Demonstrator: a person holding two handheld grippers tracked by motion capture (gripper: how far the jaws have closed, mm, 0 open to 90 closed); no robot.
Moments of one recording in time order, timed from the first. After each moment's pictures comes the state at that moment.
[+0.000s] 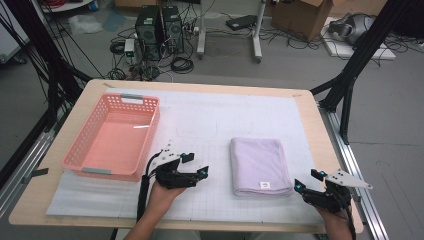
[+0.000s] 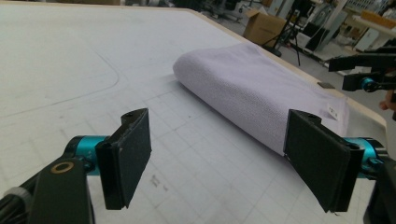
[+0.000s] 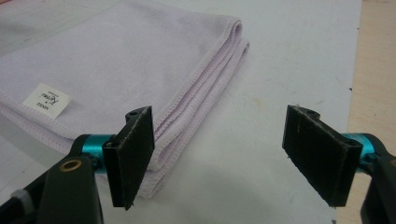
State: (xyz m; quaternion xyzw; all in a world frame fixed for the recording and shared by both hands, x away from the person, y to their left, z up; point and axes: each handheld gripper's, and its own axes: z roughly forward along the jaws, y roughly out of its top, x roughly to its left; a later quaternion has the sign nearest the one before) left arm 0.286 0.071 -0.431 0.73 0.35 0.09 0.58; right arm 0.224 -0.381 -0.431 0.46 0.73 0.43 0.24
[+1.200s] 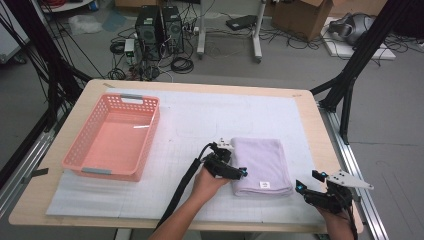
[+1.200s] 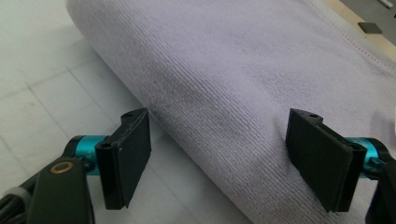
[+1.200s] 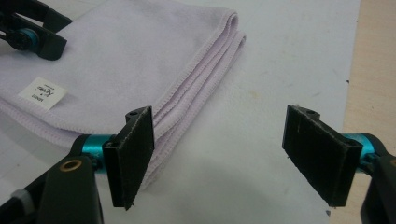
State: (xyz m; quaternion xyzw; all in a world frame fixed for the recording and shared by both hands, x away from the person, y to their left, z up) left arm 0.331 -0.046 -0.446 0.81 0.38 0.02 0.44; right arm 0.224 -0.385 -0.433 0.47 0.74 0.43 0.24
